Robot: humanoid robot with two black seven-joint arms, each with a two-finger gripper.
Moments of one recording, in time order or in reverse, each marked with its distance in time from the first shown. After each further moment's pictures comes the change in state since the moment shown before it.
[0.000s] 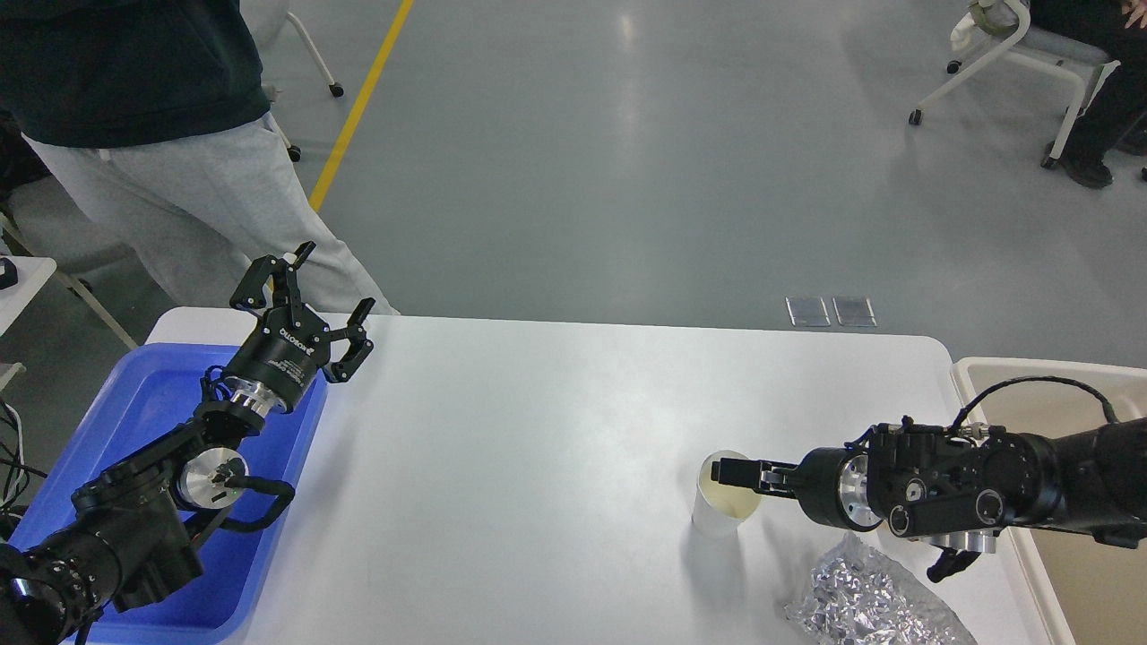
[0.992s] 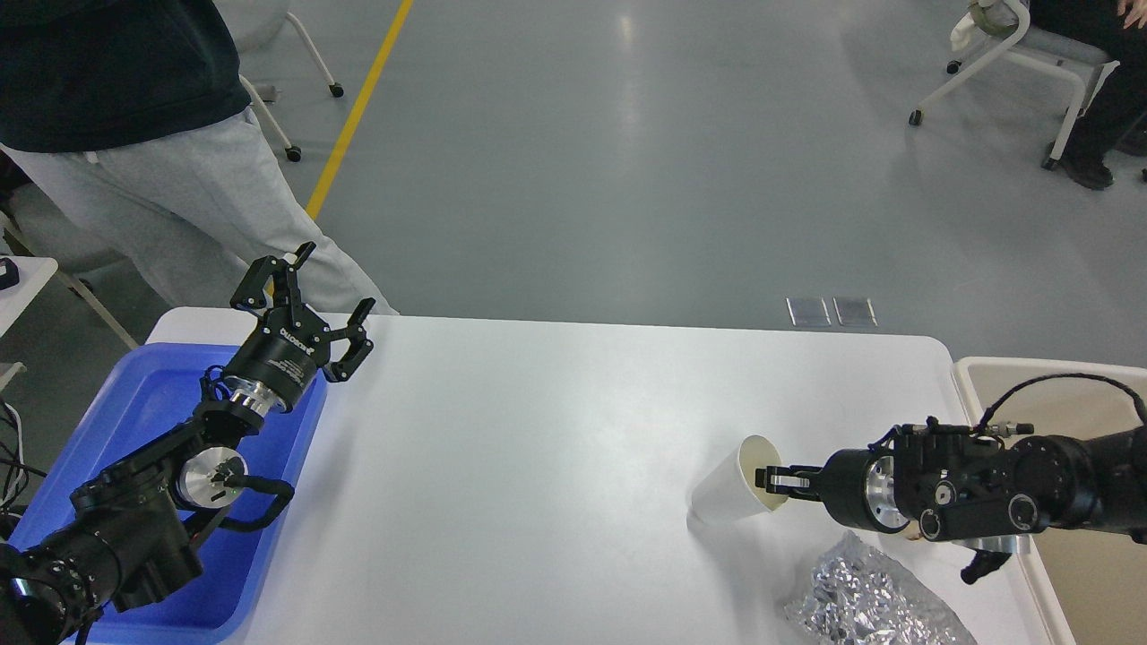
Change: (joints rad) left arm 0.000 0.000 0.000 0.000 0.000 0.001 0.000; right arm 0.018 -0.069 -0.014 0.032 -0.074 0.007 0.018
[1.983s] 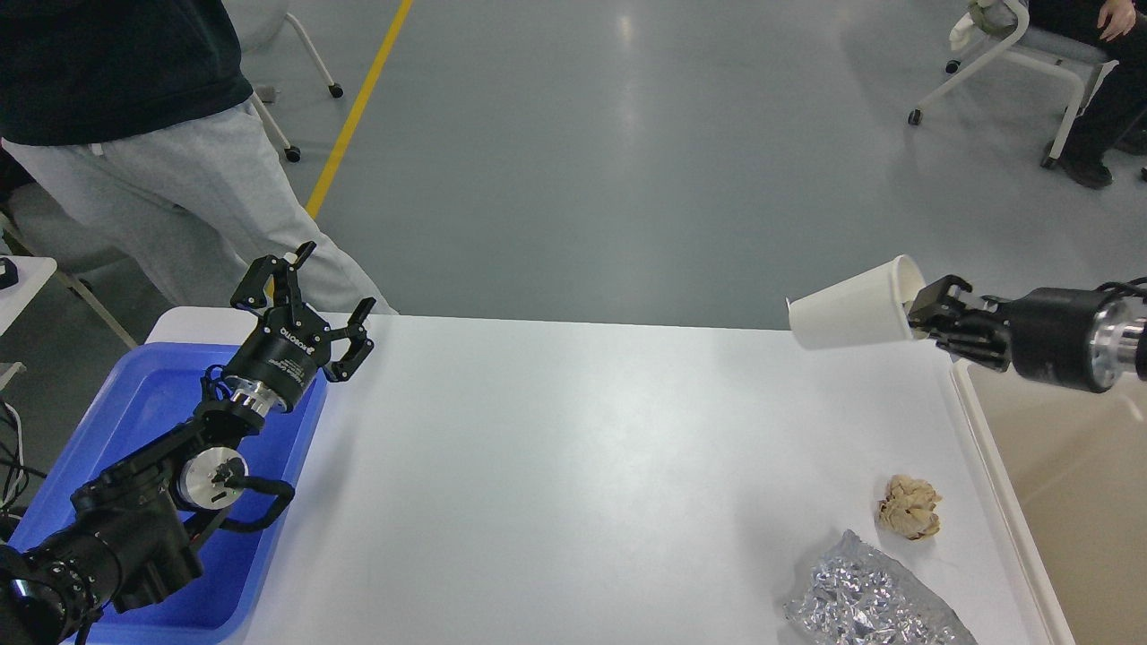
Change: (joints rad) left arm 0.000 0.000 0.000 0.000 0.000 -0.001 0.000; right arm 0.384 -0.610 0.145 0.200 0.099 0.383 0.072
